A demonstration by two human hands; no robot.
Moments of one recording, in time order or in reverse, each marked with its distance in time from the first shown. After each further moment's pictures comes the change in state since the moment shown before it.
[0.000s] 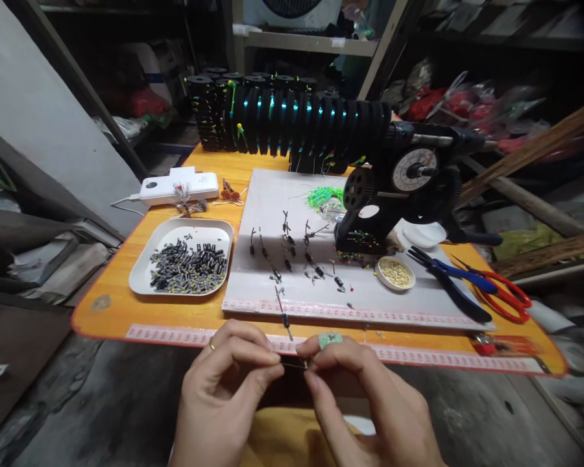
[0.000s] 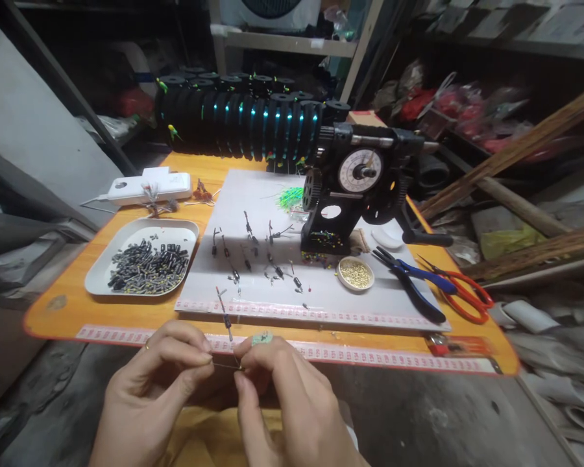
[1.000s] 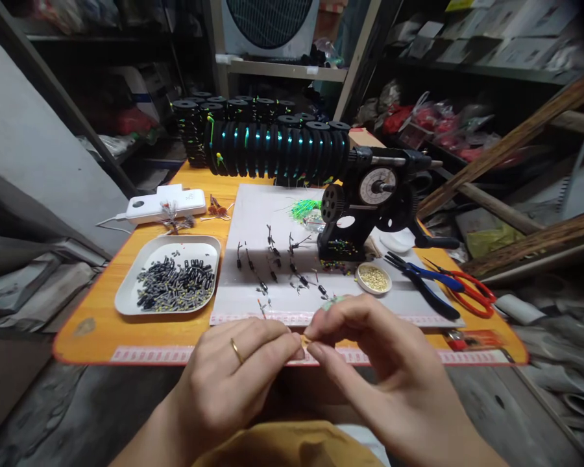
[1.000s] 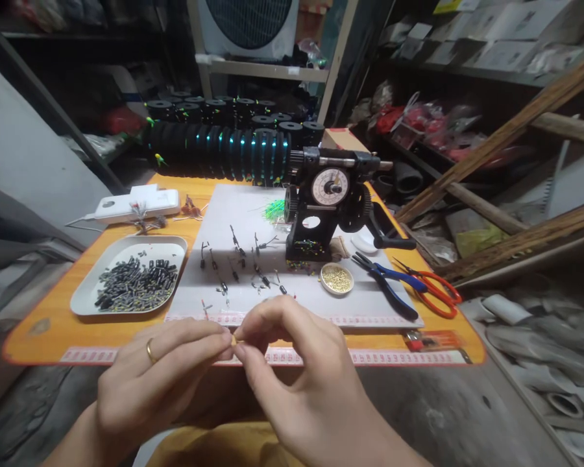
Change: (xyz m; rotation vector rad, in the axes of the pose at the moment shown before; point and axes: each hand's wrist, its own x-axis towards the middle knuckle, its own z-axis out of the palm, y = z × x) left_hand 0.054 0.018 -0.002 0.413 -0.325 0.837; right_hand 0.040 -0.014 -0.034 0.186 0.014 0.076
